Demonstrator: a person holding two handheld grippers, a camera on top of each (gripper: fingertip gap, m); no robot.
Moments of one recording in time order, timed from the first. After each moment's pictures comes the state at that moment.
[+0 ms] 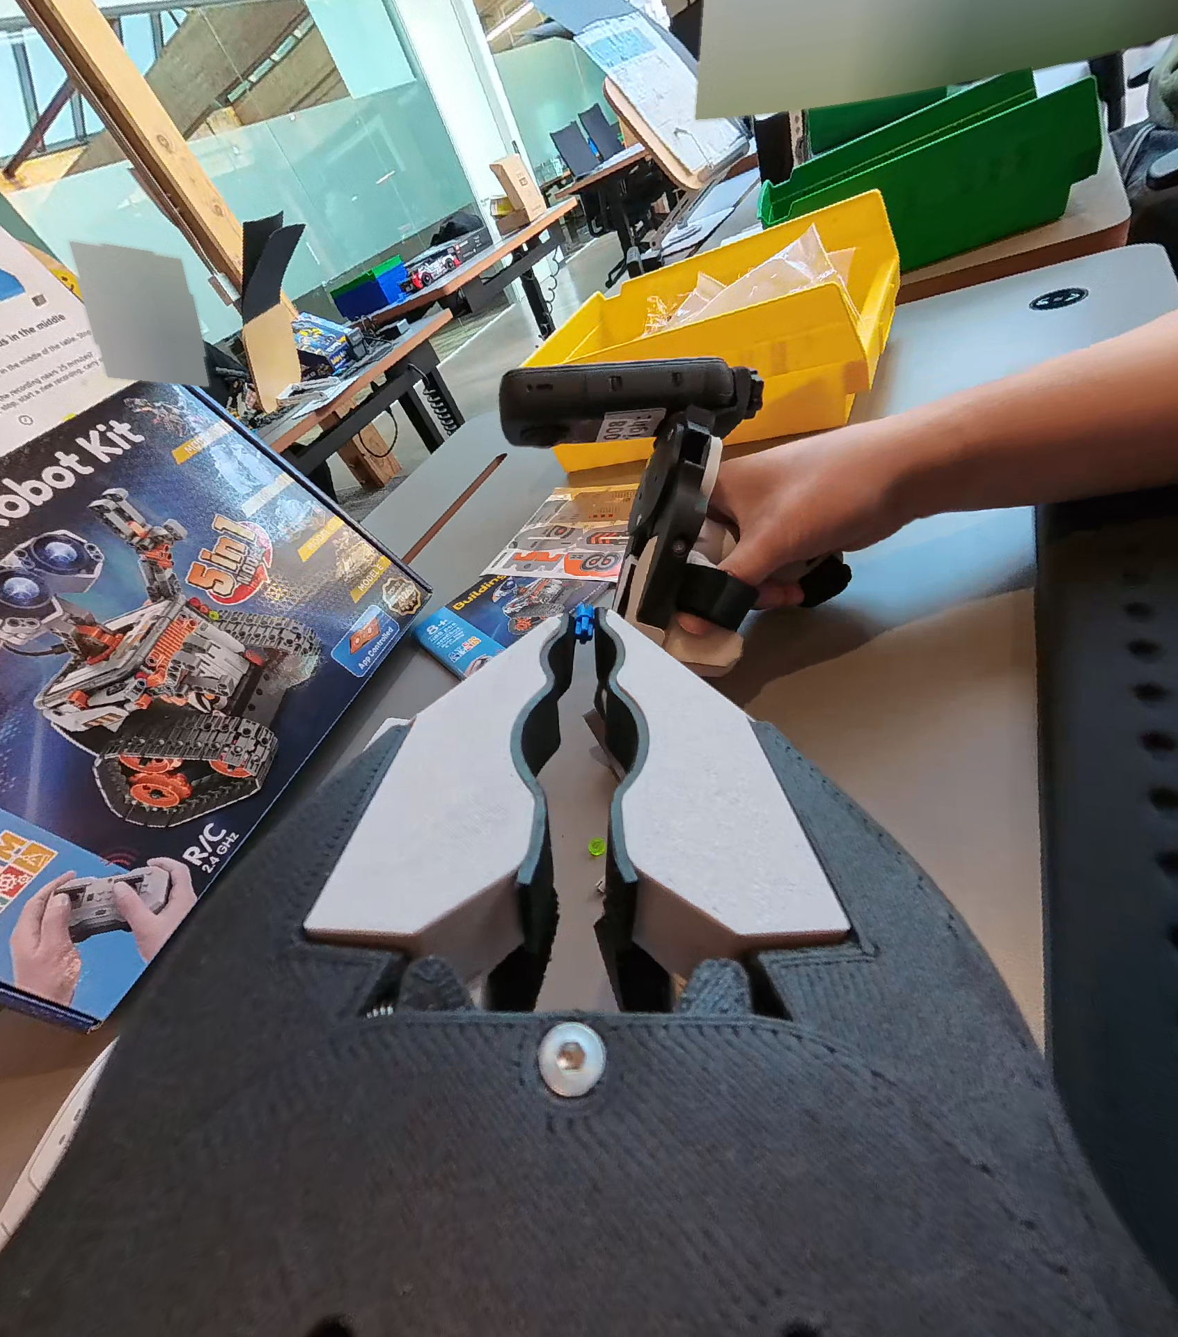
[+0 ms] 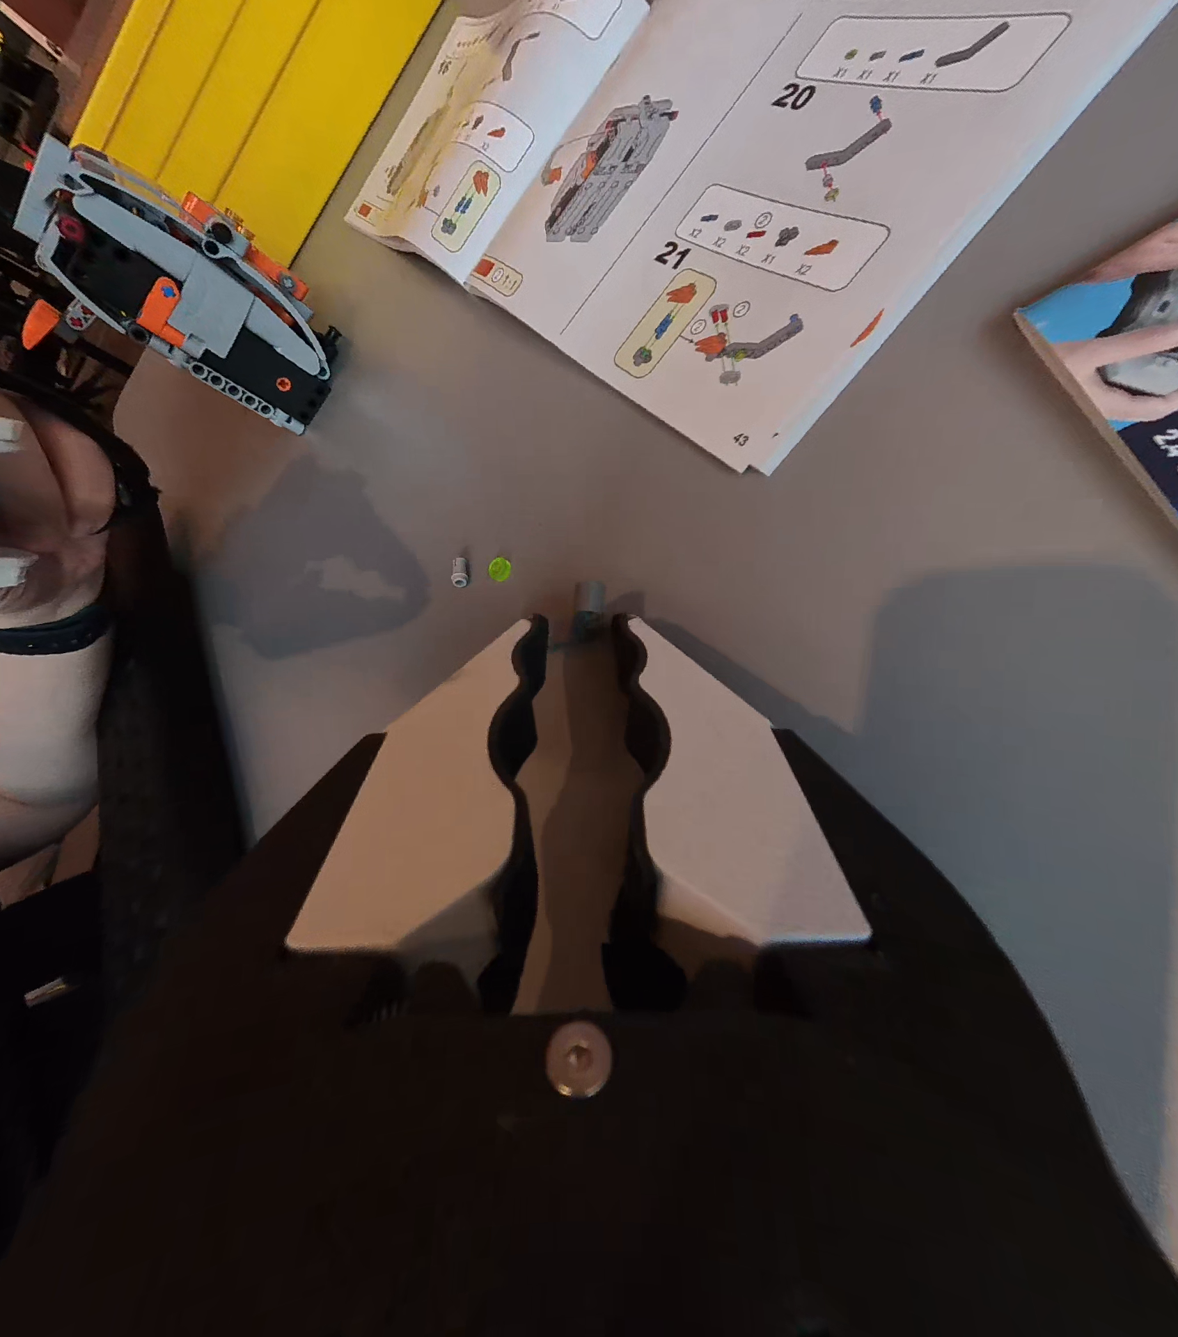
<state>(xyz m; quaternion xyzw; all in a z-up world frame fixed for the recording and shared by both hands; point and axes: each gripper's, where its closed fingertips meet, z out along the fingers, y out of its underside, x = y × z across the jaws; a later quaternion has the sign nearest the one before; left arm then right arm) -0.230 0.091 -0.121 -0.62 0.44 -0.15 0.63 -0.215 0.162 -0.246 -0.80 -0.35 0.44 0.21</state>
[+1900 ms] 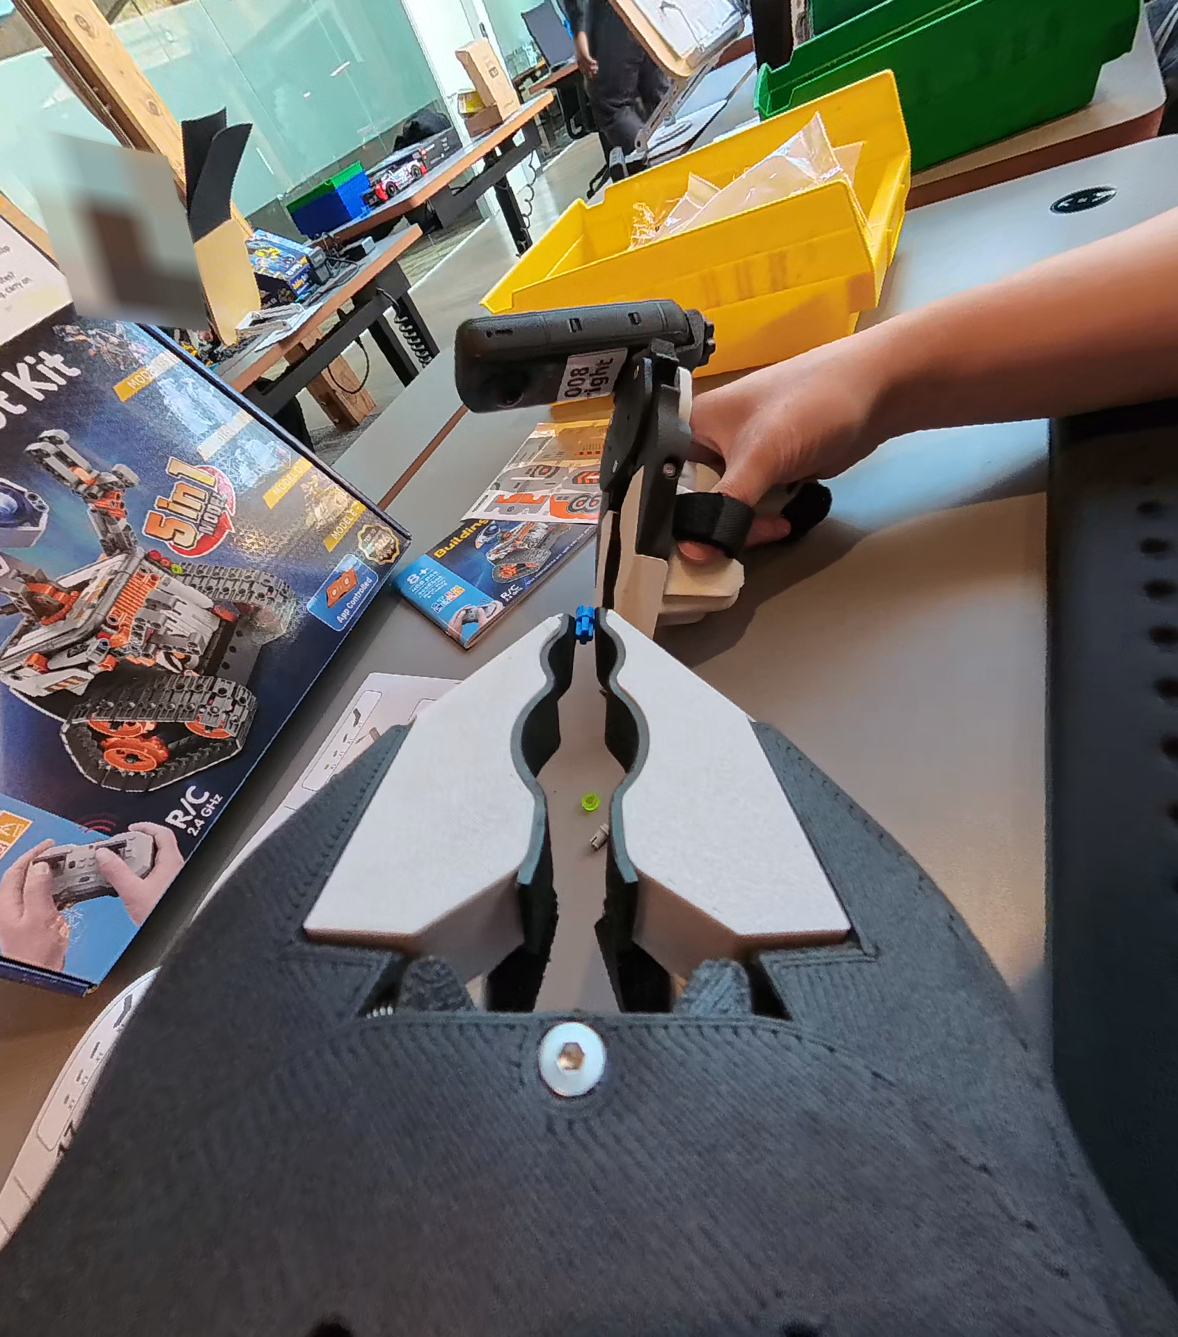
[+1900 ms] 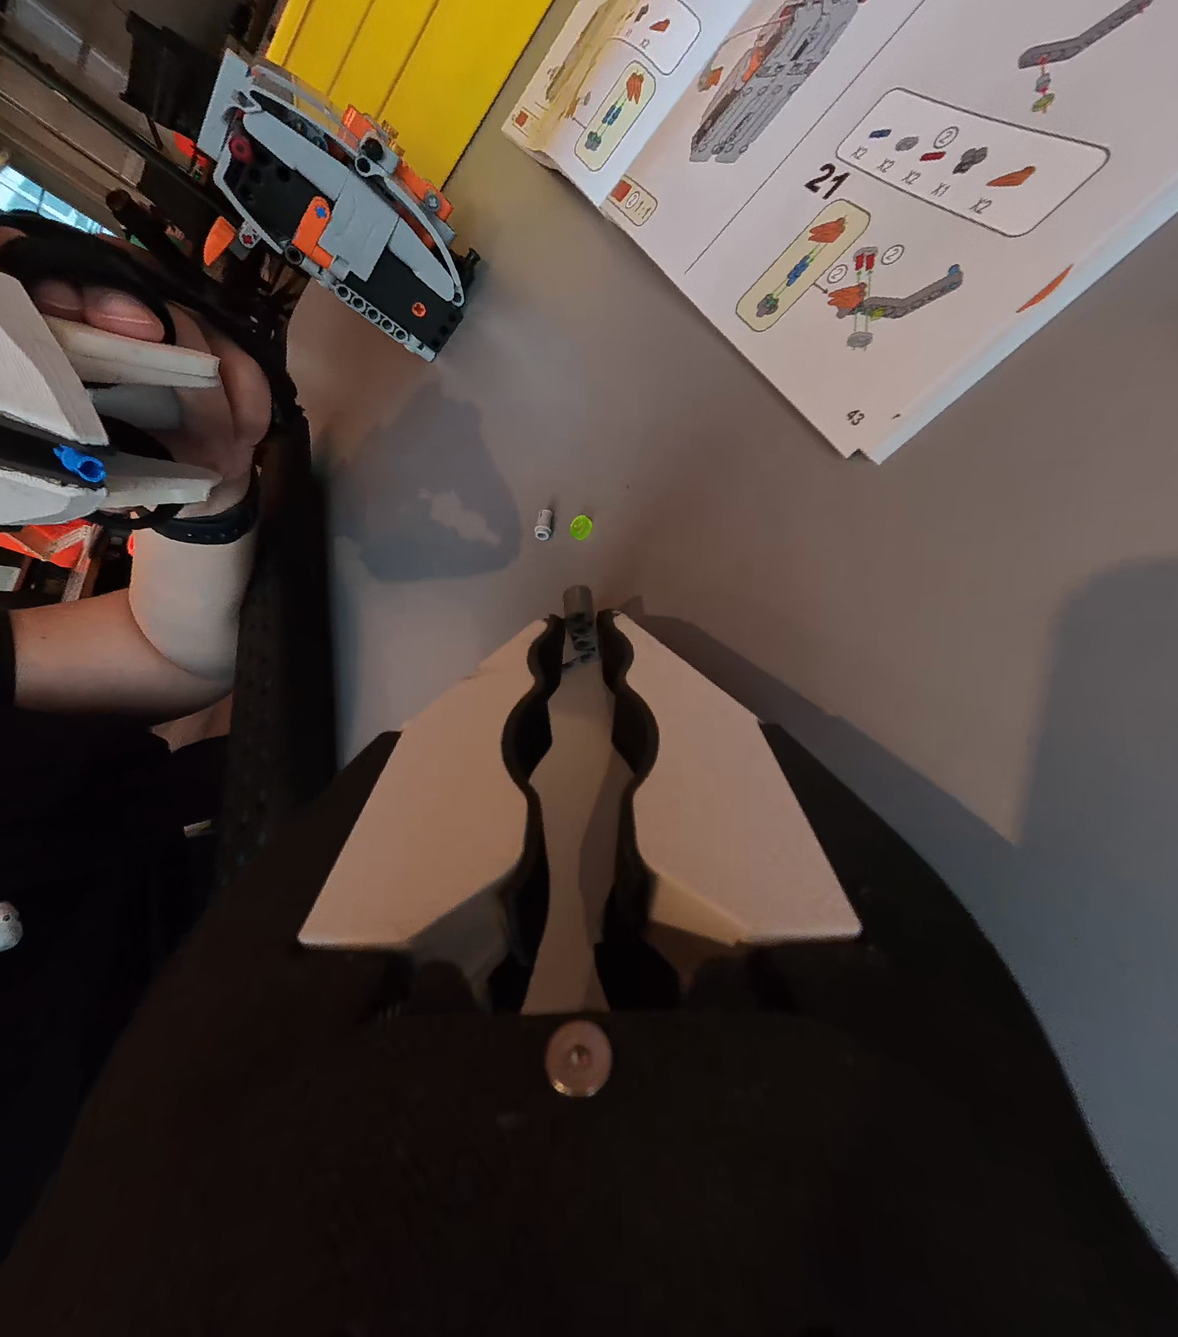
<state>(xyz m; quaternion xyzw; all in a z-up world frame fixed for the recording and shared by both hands) -0.231 0.095 -0.140 -0.65 0.46 -0.13 0.59 -0.216 0.143 -0.242 -0.75 -0.41 0.51 0.12</state>
